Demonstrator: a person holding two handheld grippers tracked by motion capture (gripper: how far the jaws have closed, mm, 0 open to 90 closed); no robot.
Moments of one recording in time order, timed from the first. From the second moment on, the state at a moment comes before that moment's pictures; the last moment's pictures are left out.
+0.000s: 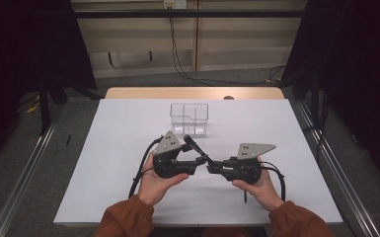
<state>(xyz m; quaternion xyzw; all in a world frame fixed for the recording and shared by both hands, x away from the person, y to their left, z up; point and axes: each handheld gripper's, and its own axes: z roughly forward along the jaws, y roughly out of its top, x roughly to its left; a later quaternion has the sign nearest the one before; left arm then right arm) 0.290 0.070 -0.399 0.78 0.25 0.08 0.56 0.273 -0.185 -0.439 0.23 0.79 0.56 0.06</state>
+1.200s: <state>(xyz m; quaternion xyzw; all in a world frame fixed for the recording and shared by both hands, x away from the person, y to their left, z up) 0.293 0.076 -0.390 0.76 0.26 0.02 0.60 0.272 -0.176 -0.443 0.24 0.79 0.57 0.05</state>
